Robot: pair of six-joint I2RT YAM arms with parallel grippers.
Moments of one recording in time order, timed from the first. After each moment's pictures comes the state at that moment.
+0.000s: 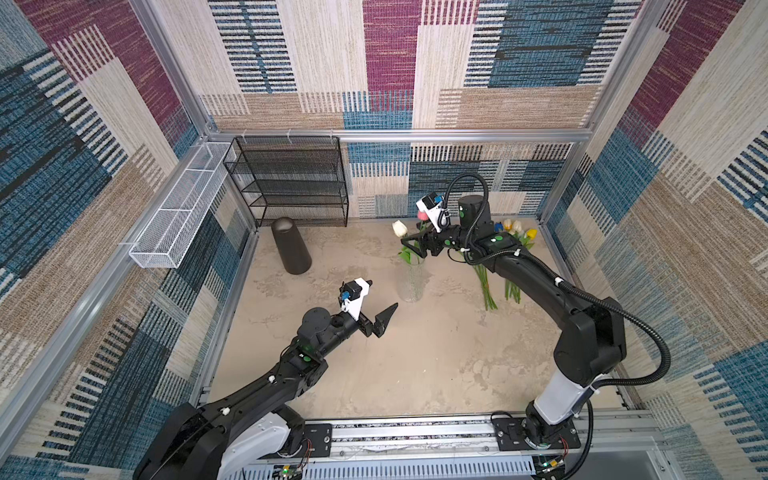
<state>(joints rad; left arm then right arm) -0.58 1.05 0.37 0.69 0.25 -0.05 0.43 1.72 1.52 -0.27 -0.54 -0.12</state>
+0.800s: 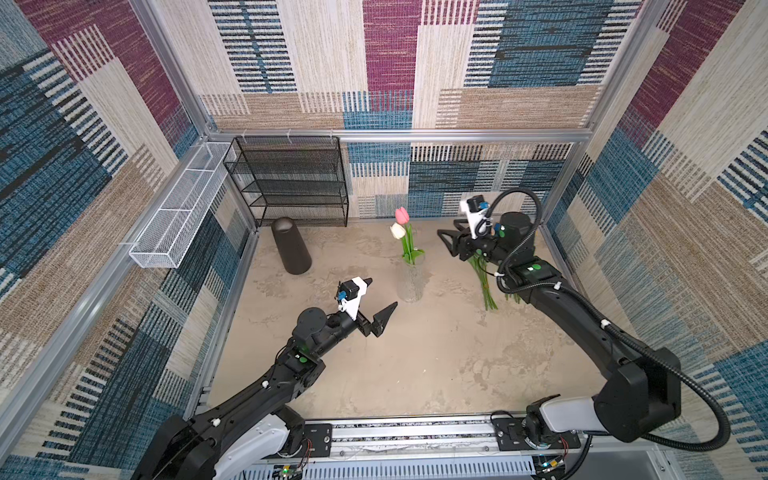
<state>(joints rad) -0.58 0.96 0.40 0.64 0.28 -0.04 0.27 1.37 1.14 0.03 -0.35 0.06</state>
